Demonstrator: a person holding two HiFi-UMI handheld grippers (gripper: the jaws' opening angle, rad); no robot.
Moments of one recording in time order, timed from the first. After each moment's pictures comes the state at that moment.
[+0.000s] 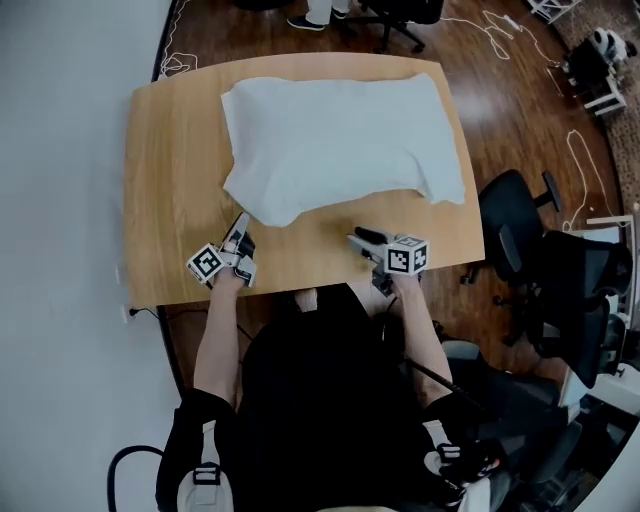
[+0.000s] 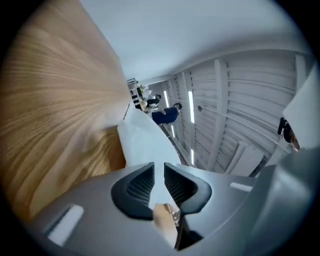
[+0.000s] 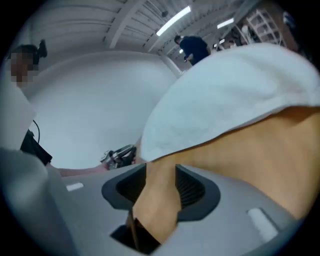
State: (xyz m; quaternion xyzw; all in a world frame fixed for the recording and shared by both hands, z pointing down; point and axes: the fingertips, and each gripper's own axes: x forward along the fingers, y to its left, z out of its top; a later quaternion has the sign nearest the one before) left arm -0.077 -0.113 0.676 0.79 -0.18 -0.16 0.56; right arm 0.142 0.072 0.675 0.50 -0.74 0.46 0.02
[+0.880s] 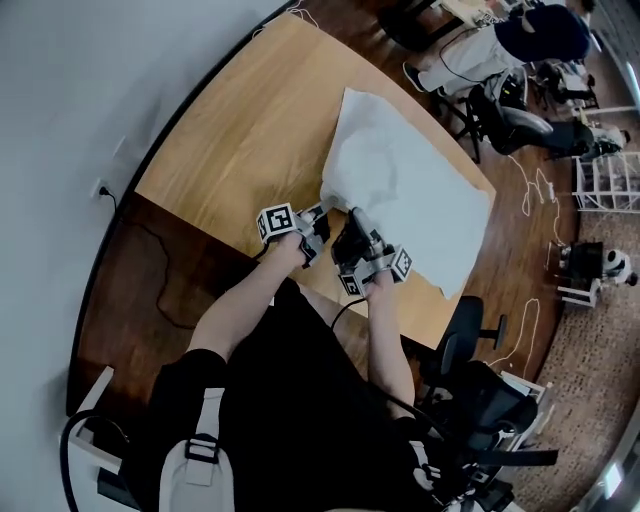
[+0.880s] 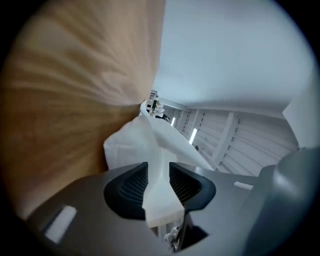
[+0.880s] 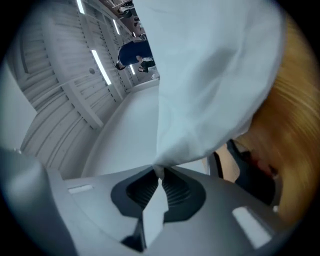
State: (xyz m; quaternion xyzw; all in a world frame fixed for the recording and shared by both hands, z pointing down) left arm -0.045 -0.094 0.662 0.60 -0.17 -0.32 0.71; right arm -0.015 -0.062 0.557 0.24 -0.59 0.66 -0.40
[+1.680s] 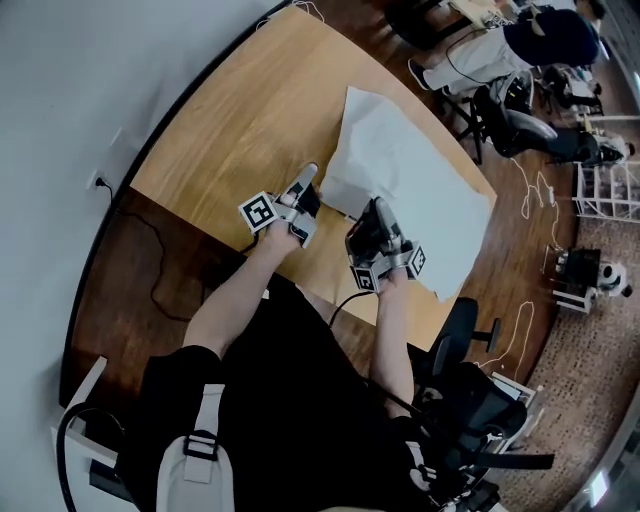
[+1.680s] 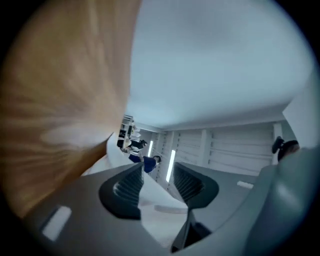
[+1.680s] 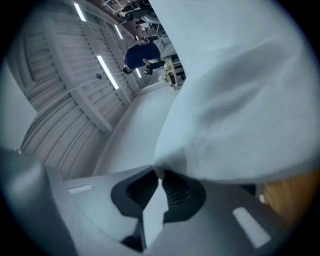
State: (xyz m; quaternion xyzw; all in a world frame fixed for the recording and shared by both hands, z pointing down) left arm -0.127 -0.154 0.598 0.62 -0.21 -0.50 0.57; right arm 0.007 -0.093 0.512 0.20 -0.60 0.64 -0.43
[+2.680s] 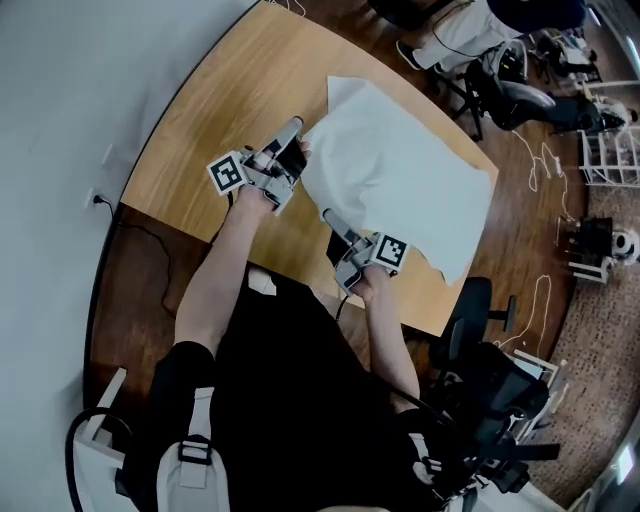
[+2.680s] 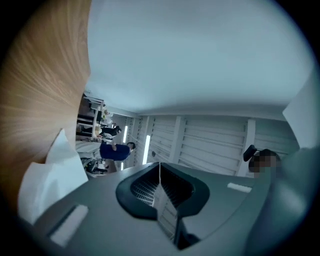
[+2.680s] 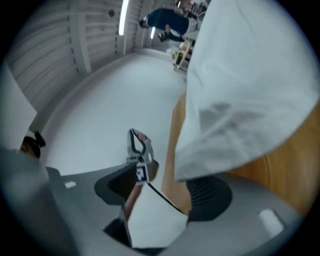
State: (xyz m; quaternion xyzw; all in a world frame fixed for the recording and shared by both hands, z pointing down) left arm -0.155 -0.204 0.489 0.70 -0.07 -0.50 0.51; right arm -0.042 -0.047 0.581 0.32 -0.73 0.60 -0.12
